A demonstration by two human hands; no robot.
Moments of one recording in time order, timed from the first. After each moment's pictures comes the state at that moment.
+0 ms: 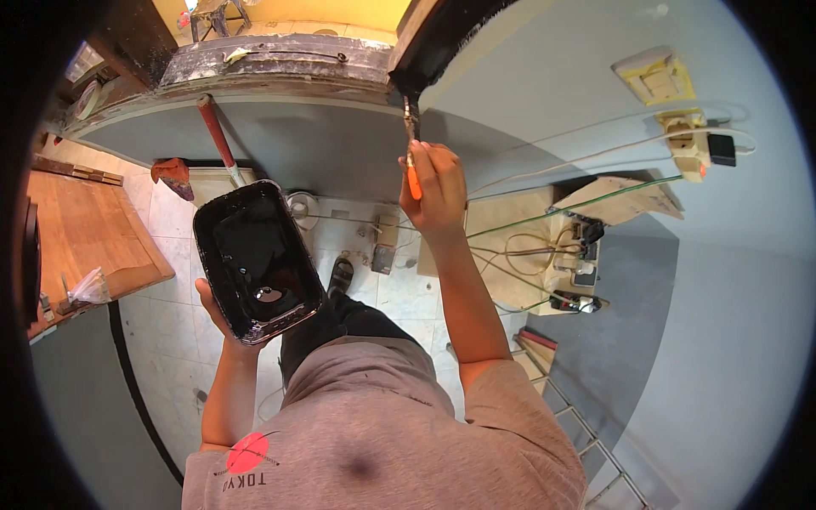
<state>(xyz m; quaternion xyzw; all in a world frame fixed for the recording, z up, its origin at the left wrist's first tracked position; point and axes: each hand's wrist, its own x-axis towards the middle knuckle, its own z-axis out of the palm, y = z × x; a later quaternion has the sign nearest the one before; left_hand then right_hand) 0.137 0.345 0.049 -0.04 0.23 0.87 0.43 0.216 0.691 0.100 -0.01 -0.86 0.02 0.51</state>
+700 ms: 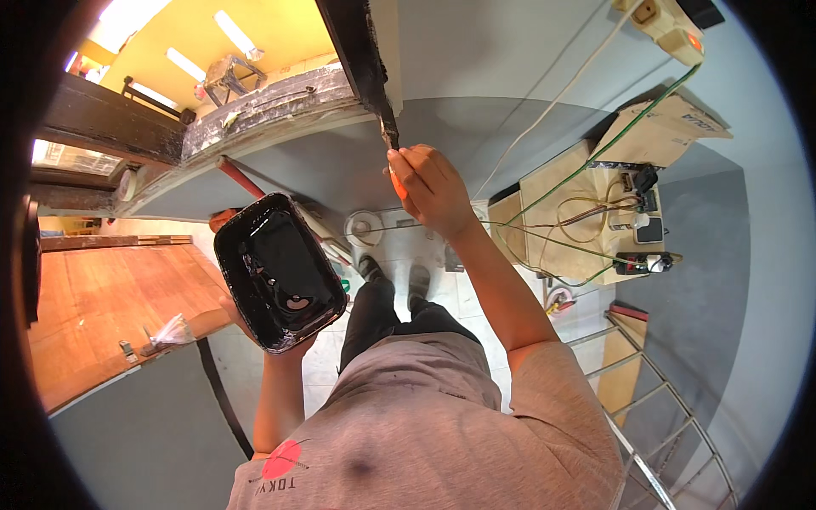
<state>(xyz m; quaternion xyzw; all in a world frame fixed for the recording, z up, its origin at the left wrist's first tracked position) 0.133 0.376 0.110 0.04 0.26 0.87 0.41 0.241 0.693 0.087 -0.03 -0.87 0.09 0.49</state>
